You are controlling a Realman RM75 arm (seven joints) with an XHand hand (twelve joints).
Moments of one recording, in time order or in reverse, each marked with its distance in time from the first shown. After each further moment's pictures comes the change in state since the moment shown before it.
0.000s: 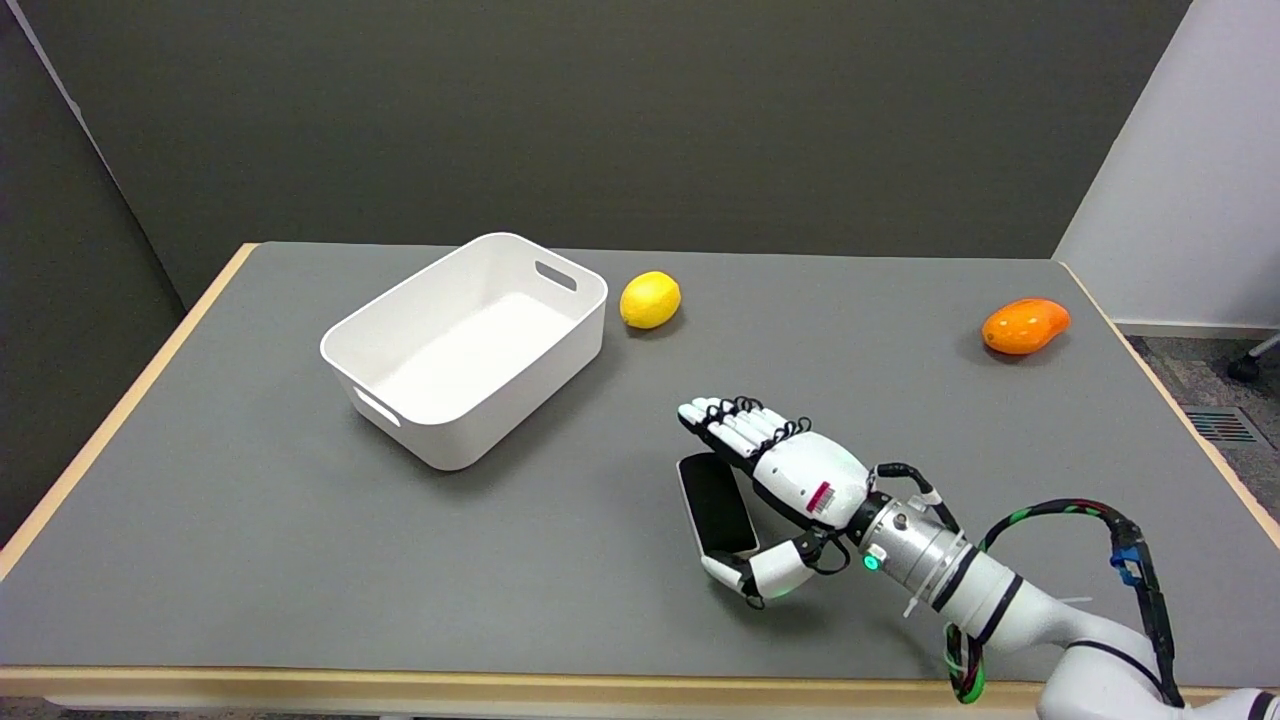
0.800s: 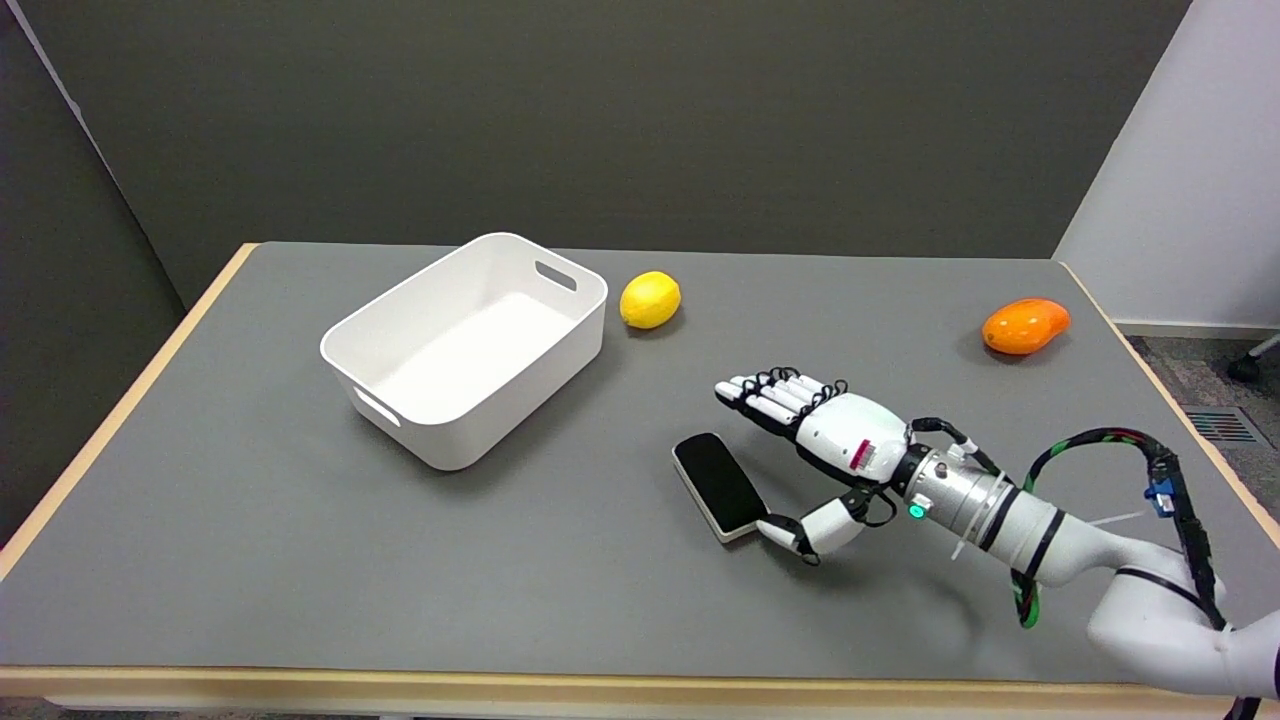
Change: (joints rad) arm 0.078 0.148 0.036 -0.108 -0.179 0.012 0.246
